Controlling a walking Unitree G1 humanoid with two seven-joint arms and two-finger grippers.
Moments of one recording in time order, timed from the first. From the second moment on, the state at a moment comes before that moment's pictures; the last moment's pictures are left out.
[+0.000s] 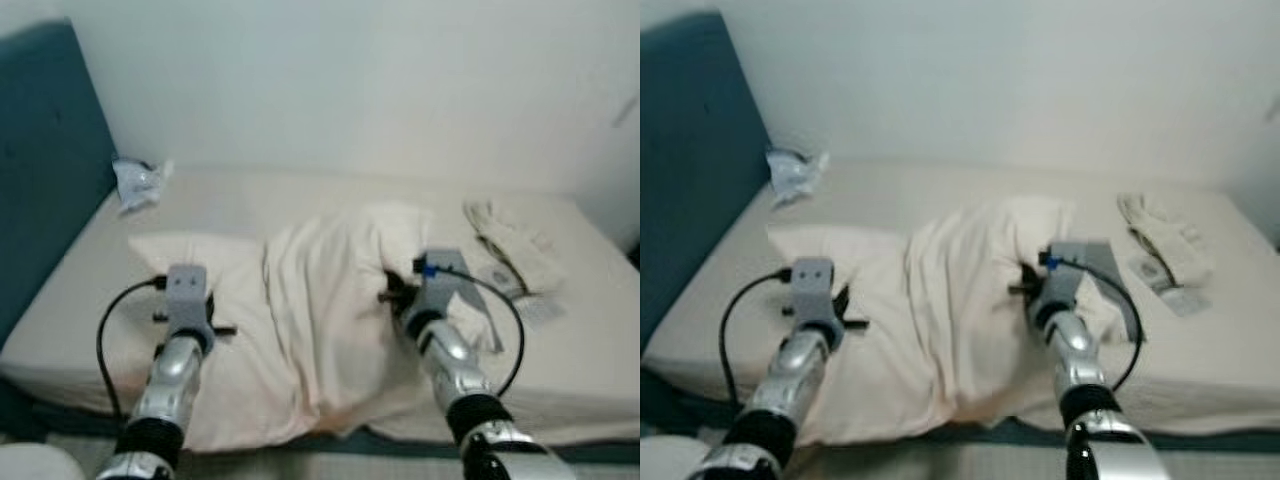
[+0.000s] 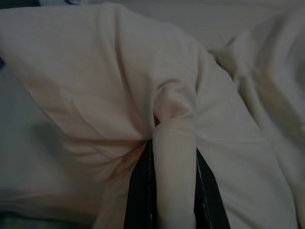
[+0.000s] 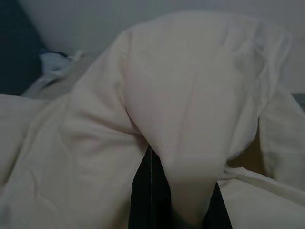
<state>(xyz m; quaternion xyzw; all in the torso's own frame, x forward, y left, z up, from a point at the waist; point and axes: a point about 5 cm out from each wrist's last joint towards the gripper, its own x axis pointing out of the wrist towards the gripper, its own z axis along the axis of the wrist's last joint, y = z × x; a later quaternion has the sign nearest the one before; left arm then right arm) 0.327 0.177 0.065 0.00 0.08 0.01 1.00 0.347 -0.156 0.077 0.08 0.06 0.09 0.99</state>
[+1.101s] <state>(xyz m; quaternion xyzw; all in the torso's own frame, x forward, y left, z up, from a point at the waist) 0.330 0.165 0.066 0.04 0.09 -0.03 1.00 0.344 -0.166 0.074 0.09 0.06 0.06 0.99</state>
